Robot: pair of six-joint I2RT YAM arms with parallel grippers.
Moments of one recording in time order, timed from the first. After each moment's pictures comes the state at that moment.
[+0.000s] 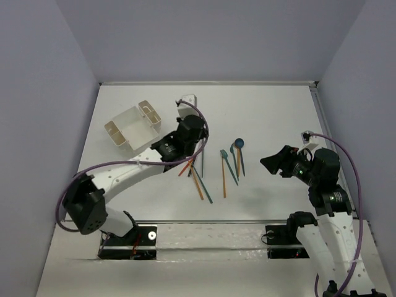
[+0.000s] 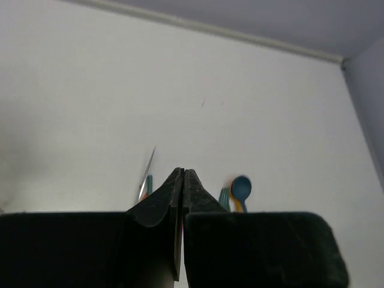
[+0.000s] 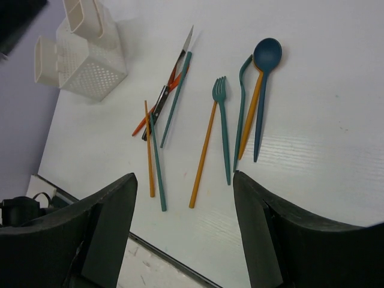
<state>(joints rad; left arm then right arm) -0.87 1.44 1.07 -0.04 -0.60 -0.59 0.06 0.51 0.64 -0.51 -0.49 0.49</state>
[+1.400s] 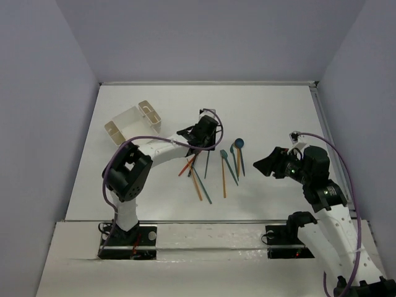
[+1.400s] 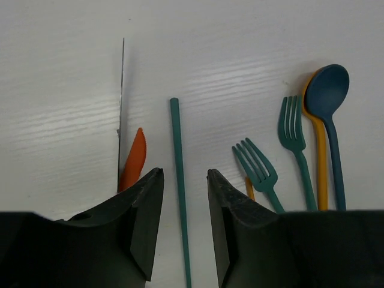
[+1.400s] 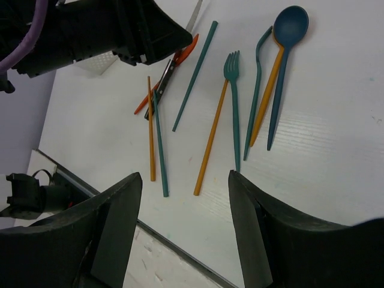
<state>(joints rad) -0.77 1.82 1.22 -0.20 -0.26 -0.51 0.19 0.58 0.60 -0.46 -0.46 0.50</state>
